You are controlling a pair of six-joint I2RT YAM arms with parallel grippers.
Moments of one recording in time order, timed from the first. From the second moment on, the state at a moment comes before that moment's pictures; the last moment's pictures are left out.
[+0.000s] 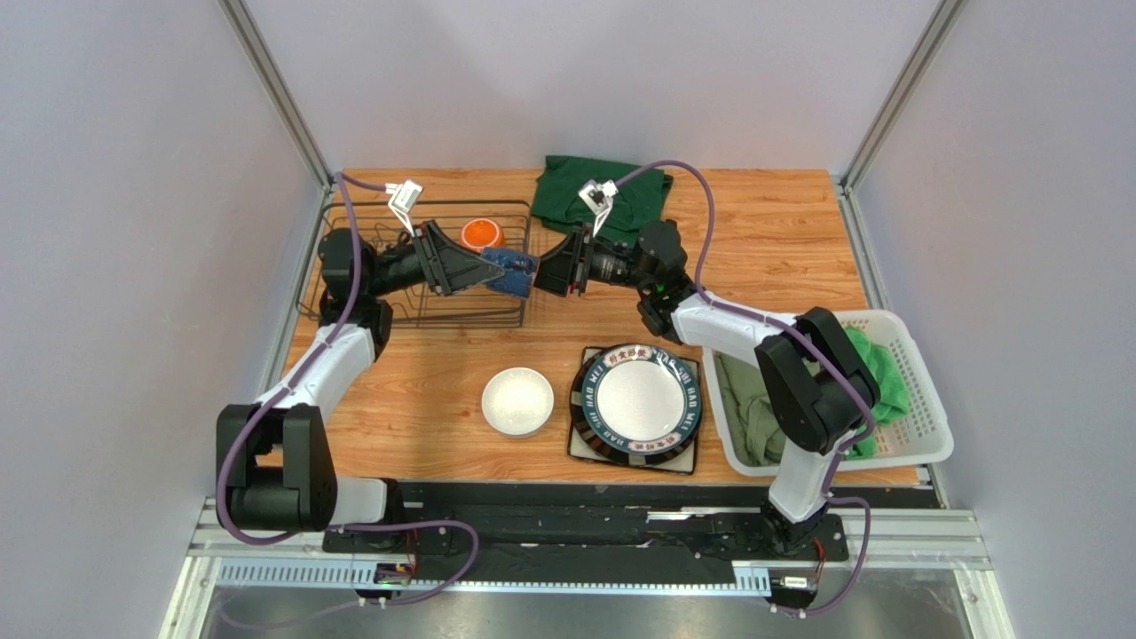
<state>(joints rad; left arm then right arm) -0.03 1.33 0.79 0.73 1.19 -0.97 0.60 1.80 1.12 0.87 -0.77 0.77</state>
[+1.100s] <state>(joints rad) 0.03 1.25 0.81 0.41 1.17 -0.71 0.57 1.76 1.11 0.85 -0.80 0.73</state>
